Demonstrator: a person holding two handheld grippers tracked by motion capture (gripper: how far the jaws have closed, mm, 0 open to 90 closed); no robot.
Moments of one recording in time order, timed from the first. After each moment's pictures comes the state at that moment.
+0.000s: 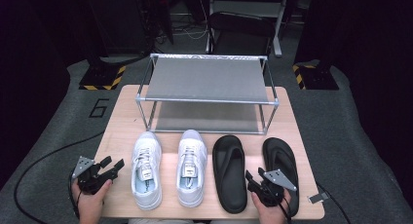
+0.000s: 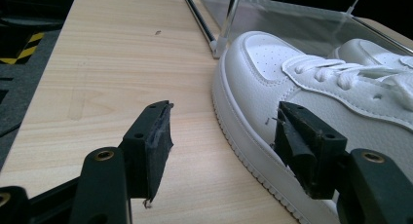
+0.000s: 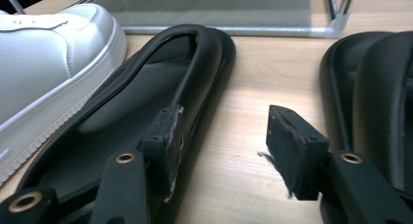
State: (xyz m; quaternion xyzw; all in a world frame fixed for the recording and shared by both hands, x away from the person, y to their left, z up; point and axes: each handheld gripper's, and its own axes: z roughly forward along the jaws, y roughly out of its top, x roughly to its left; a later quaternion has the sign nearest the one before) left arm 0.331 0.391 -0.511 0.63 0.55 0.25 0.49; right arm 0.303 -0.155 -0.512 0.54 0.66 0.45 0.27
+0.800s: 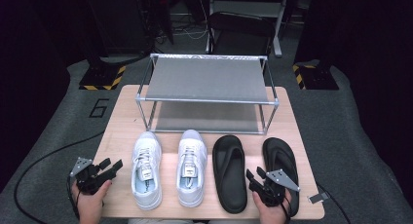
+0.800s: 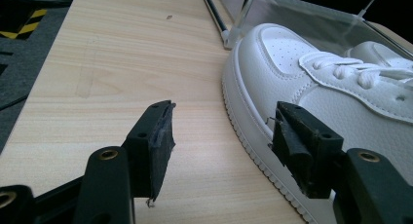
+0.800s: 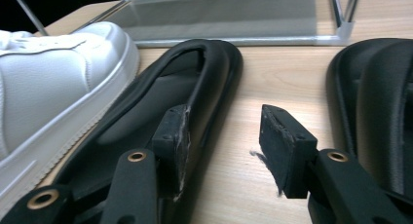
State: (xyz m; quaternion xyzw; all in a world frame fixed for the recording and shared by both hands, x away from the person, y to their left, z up) left arm 0.331 0.397 -0.515 0.61 0.58 0.23 0.49; right arm 0.300 -0.157 -0.506 0.54 0.64 0.48 0.25
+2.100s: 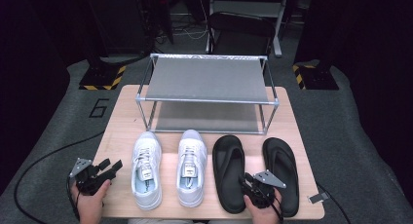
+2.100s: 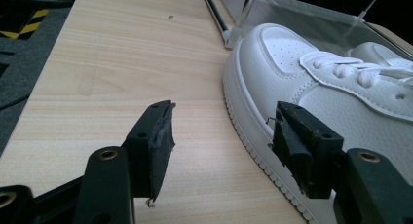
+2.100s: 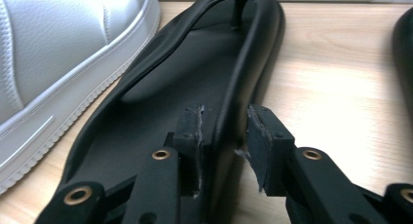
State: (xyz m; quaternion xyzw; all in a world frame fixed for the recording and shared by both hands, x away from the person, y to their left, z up) left arm 0.329 0.398 -0.516 0.61 0.58 0.23 0.49; right arm 0.301 -0.132 -0.516 0.54 0.69 0.43 0.21
